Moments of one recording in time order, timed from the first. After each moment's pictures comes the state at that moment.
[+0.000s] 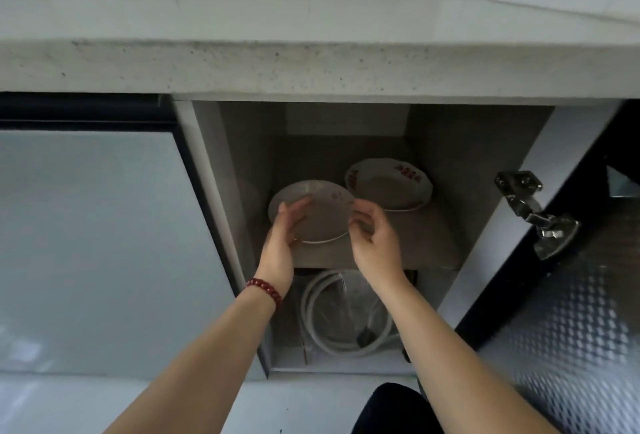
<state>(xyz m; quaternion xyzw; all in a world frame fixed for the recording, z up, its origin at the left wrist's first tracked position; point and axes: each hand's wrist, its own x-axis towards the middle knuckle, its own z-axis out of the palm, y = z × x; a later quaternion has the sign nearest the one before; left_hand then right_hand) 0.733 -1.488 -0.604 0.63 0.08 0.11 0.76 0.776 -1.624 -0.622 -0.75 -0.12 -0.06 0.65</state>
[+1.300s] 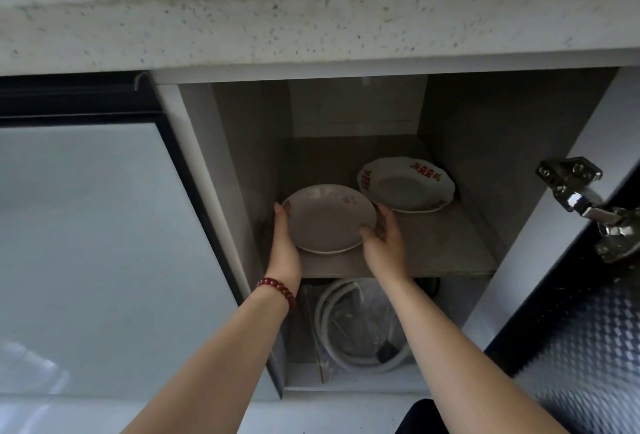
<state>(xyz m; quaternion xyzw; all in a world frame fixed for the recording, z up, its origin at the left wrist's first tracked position) 0.777 -1.470 -0.638 0.54 0.21 0.11 0.81 0.828 -1.601 -0.677 -0.68 -0.01 -0.02 0.74</state>
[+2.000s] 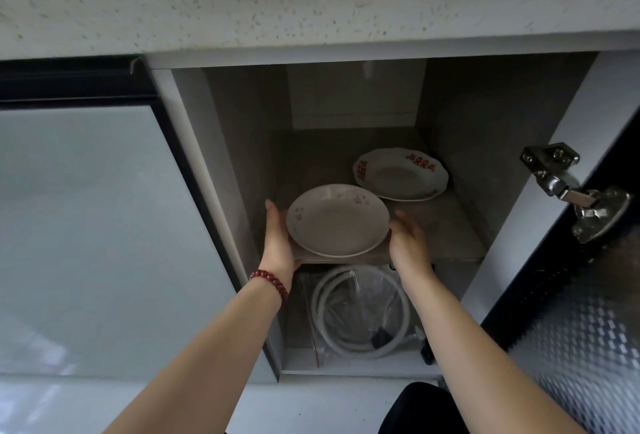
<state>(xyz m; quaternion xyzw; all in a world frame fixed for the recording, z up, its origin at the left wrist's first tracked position) 0.756 -1.480 -0.631 0.53 0.22 0.05 0.82 0.823 -1.645 -0.680 -0.66 0.08 0.00 0.75</state>
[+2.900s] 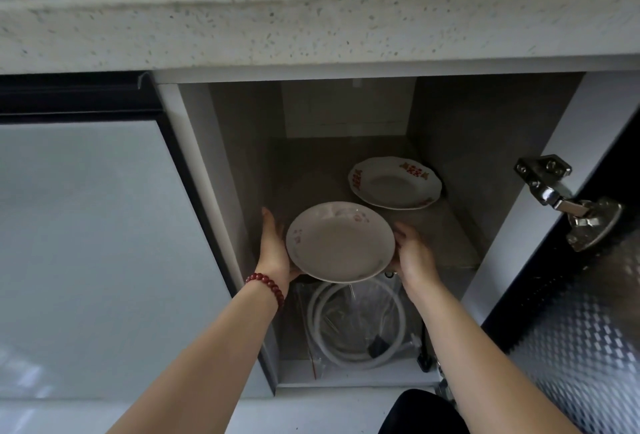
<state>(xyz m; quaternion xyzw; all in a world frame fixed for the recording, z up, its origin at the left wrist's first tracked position) 0.761 -1.470 -0.623 0.48 0.28 -0.02 0.83 0.827 -1.652 -0.676 -0.63 0.15 0.06 0.76</state>
